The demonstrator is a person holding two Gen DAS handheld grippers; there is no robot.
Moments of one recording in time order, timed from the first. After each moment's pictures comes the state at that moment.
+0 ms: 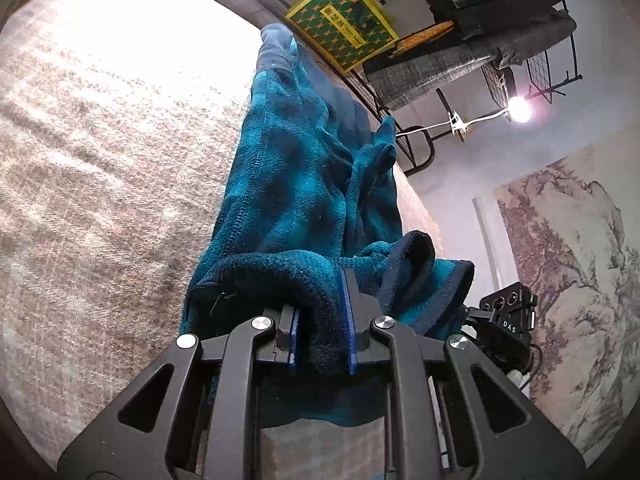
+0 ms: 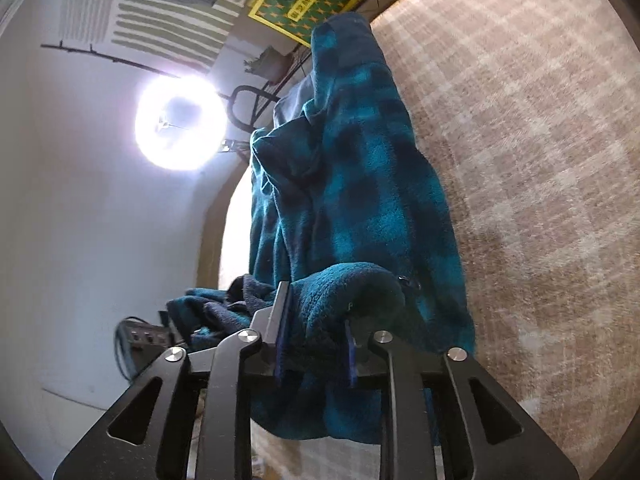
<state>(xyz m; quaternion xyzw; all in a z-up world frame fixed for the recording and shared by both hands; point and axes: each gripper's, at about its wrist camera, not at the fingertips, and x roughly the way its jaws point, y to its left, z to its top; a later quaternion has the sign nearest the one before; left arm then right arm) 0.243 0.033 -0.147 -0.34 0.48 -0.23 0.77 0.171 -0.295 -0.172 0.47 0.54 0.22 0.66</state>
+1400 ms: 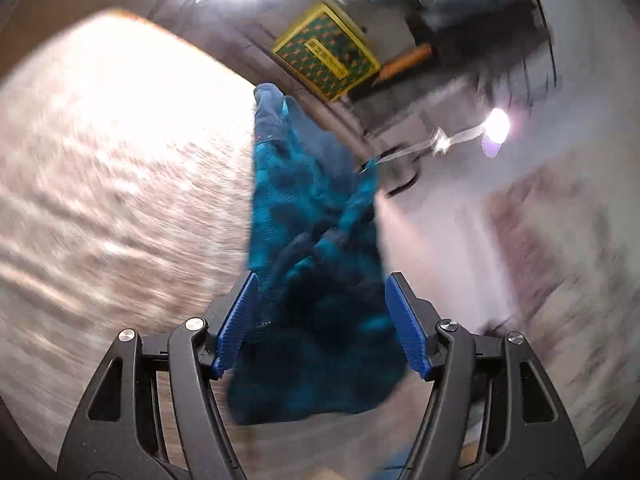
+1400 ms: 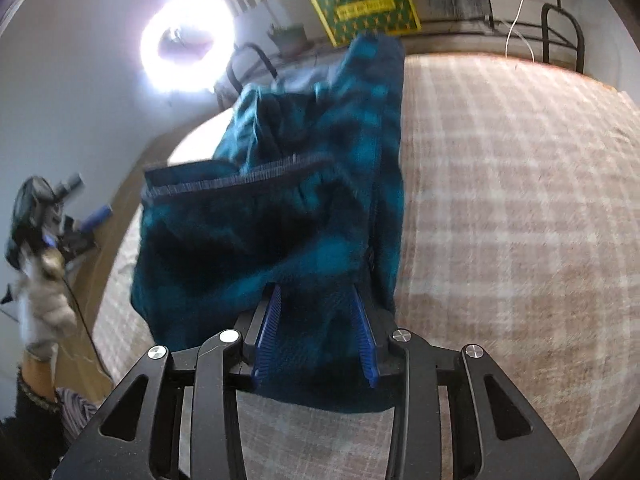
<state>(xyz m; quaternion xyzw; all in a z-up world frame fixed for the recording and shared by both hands) 0.240 0.076 -0.098 -0.30 0.45 -0.23 0.81 0.133 -0.292 -0.131 0.22 0.53 0.22 0.78</state>
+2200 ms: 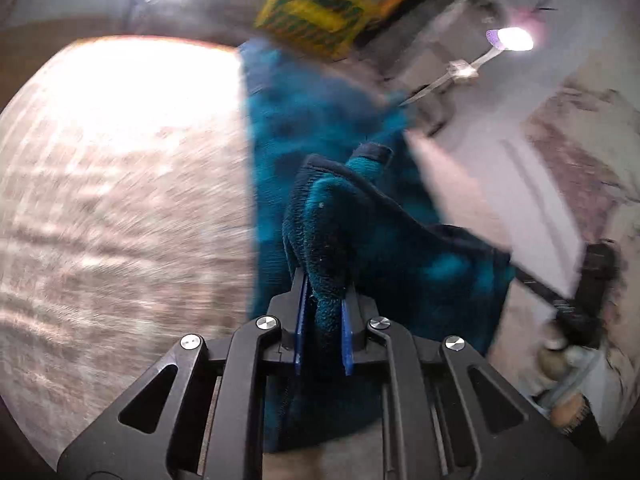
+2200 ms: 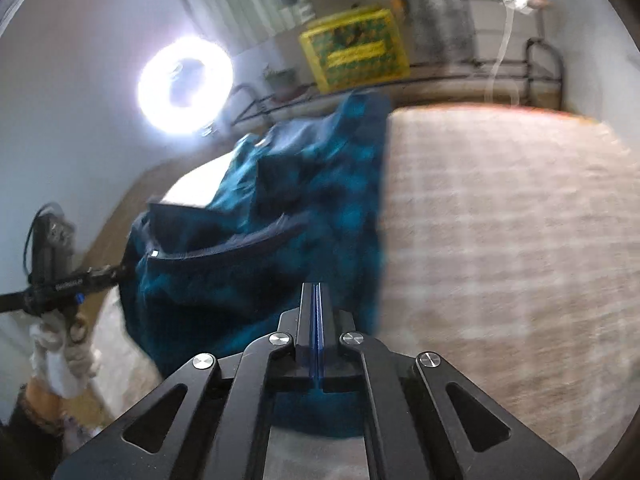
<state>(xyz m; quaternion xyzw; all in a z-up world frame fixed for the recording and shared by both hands) 0.257 0.017 -0.153 -0.17 0.51 -0.20 0.82 0.145 -0.302 -0.114 0.19 0.50 0.14 0.83</state>
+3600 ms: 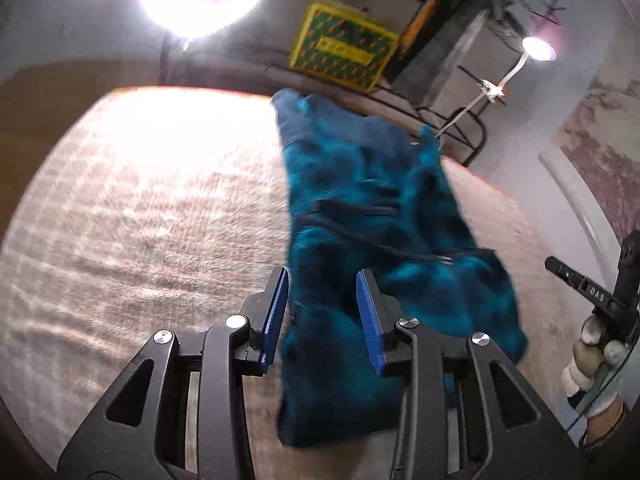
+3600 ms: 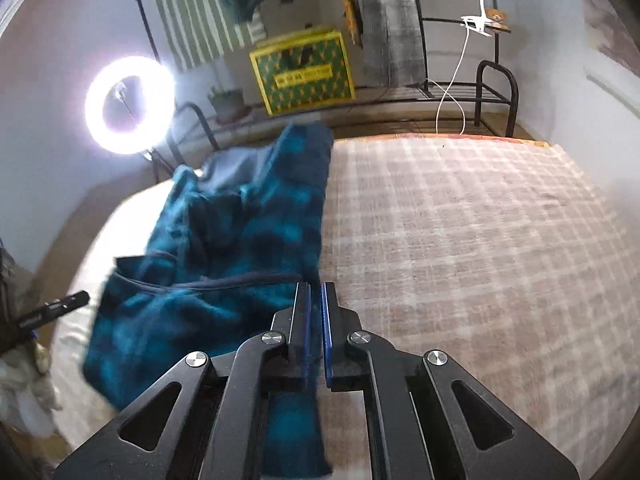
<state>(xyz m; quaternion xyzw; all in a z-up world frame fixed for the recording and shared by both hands) 0.230 0.016 -0.098 -0.12 0.45 -0.14 0.88 0.154 -0.311 -0.083 0.17 0.48 0.08 0.86</state>
